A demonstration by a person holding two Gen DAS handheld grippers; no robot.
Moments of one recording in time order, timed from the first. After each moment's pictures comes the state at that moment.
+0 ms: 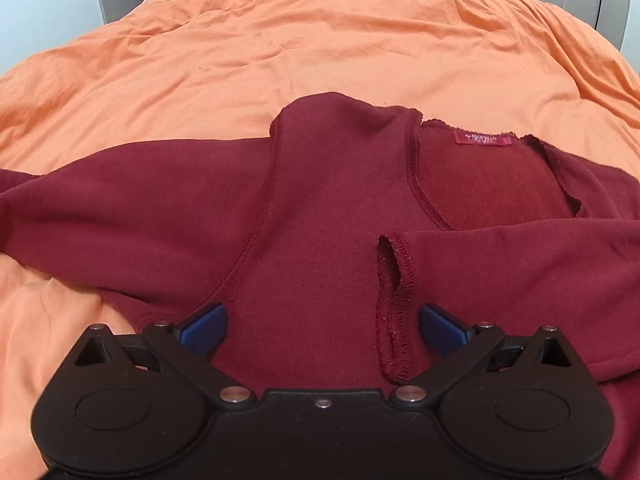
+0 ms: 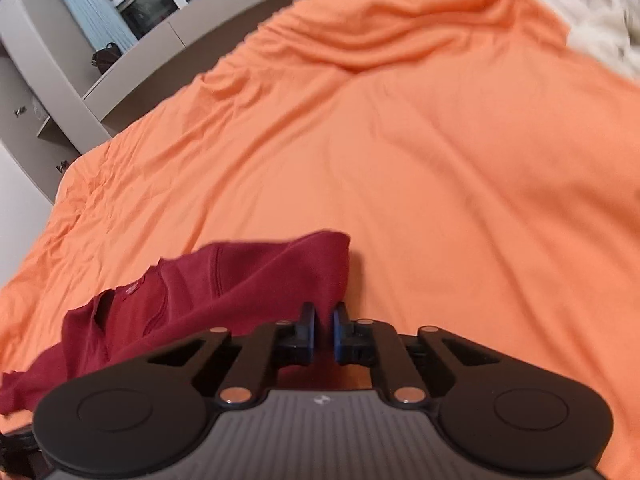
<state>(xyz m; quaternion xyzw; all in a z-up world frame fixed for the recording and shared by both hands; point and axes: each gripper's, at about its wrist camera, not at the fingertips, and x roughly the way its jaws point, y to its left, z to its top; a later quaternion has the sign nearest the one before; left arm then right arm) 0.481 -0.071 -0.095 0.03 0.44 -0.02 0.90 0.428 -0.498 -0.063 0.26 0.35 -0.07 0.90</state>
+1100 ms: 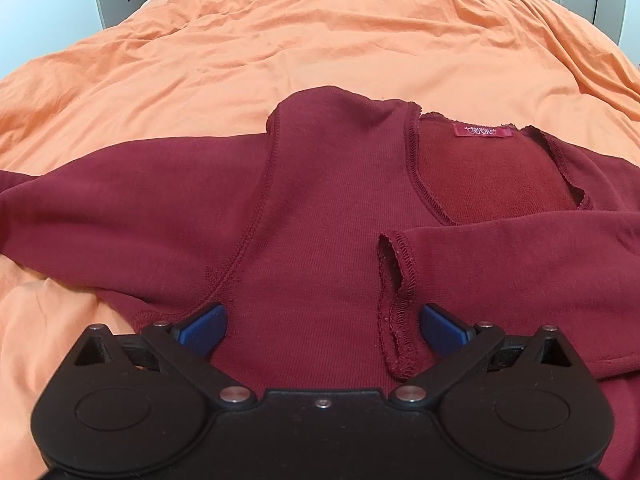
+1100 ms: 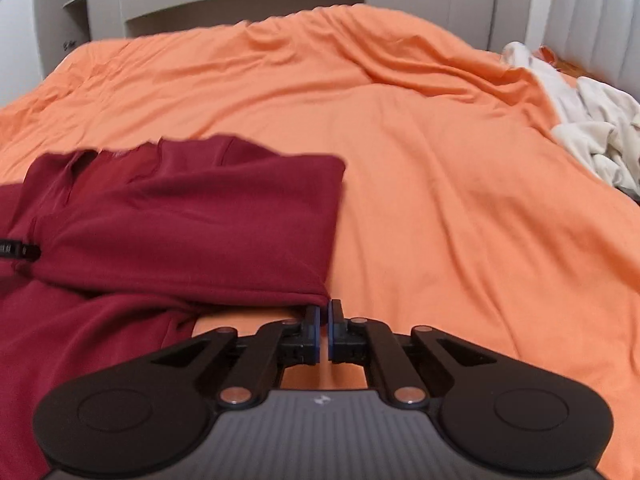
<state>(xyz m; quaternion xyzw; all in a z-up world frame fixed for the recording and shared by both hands) 0.479 -0.073 -0.101 0.04 0.43 -0.01 0.90 0.348 -0.401 -0.068 0.04 0.39 -0.10 0.91</state>
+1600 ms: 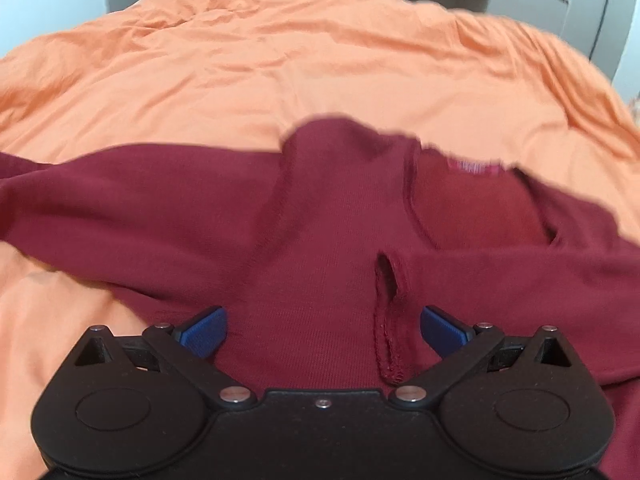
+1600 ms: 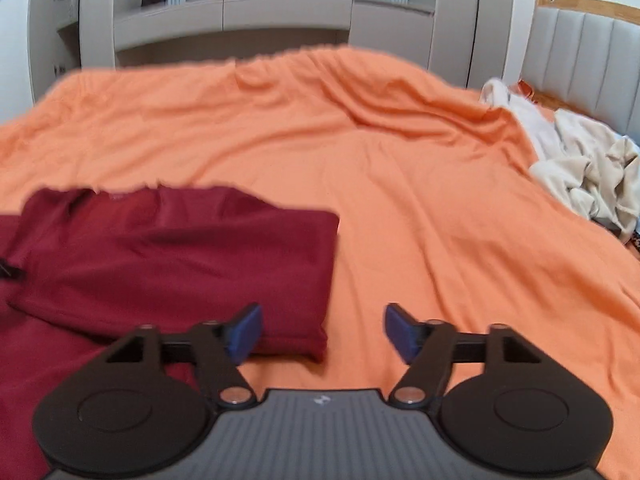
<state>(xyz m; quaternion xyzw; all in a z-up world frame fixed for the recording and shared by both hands) 0.473 -0.044 -0.066 -0.03 0.43 -0.04 0.90 0.356 -0.393 -0.047 0.03 0.35 -0.14 0.92</state>
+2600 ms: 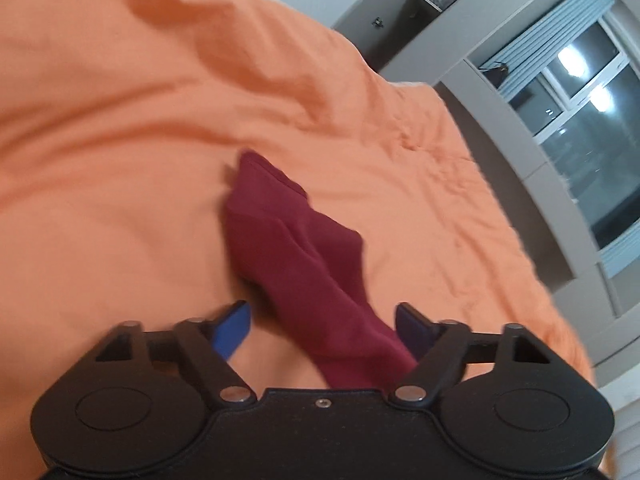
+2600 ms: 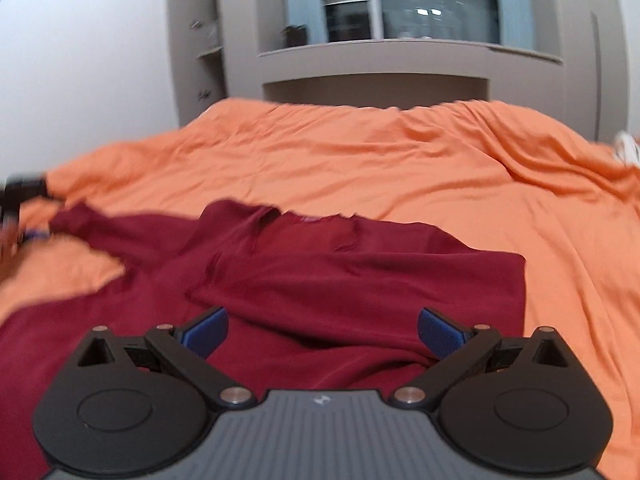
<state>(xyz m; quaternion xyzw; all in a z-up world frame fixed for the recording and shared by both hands) 0.451 0.281 -0.036 -0.39 0.28 0.09 0.87 0.311 -0.300 -0.018 0.02 0.27 0.08 0.96</state>
